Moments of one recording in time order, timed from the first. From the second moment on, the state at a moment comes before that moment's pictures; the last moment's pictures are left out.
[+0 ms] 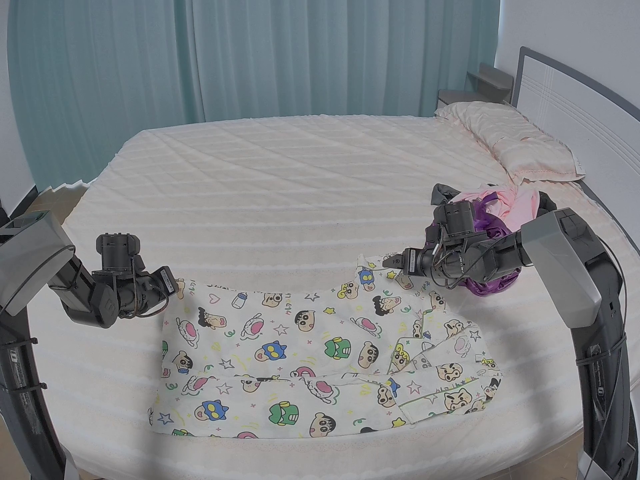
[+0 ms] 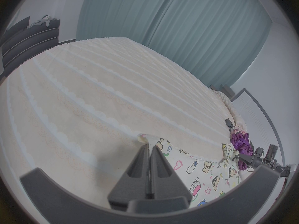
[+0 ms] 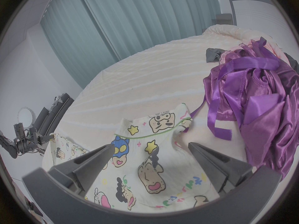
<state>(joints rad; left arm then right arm) 0.04 2.21 -0.95 -0.67 -0.14 -0.49 0.28 2.55 -1.73 -0.19 0.16 0.28</state>
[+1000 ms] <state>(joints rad) 0.04 2.16 -0.96 -0.67 -0.14 -0.48 0.23 2.47 -1.58 -0.28 0.12 0.29</state>
